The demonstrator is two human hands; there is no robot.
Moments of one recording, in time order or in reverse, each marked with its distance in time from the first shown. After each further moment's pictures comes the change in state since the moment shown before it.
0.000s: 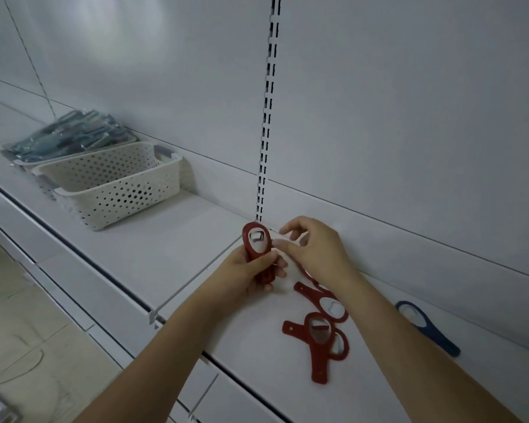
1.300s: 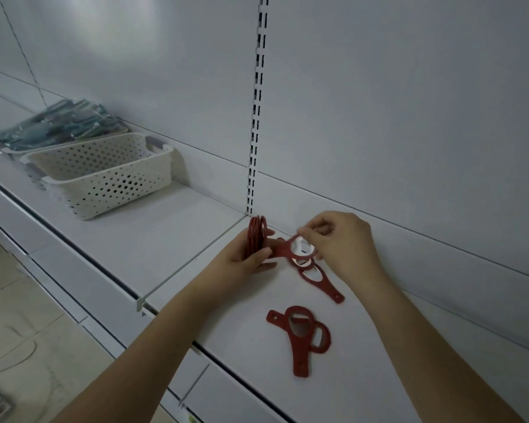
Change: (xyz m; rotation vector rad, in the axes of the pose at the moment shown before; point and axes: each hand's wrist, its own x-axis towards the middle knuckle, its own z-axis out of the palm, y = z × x) left_hand 0.001 -0.011 0.004 0.288 -0.025 0.150; right_hand -0.026 0.000 -0.049 -0.034 0.124 0.064
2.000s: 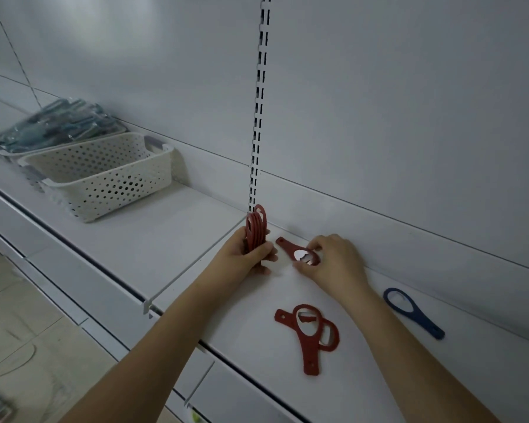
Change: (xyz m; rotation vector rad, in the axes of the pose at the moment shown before) left_hand 0.003 0.004 -0.004 -0.079 0.146 -0.090; right_hand 0.001 0.054 0.043 -0.504 -0.081 -0.014
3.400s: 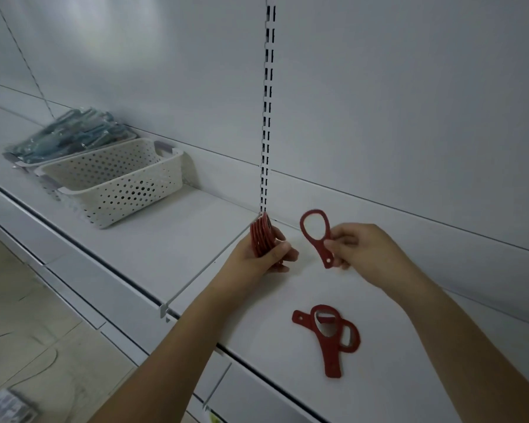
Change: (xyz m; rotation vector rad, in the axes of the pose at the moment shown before) left_hand -0.011 0.009 -0.001 0.063 -0.065 0.051; right_hand -0.014 -0.018 -0.058 0.658 -0.172 0.075
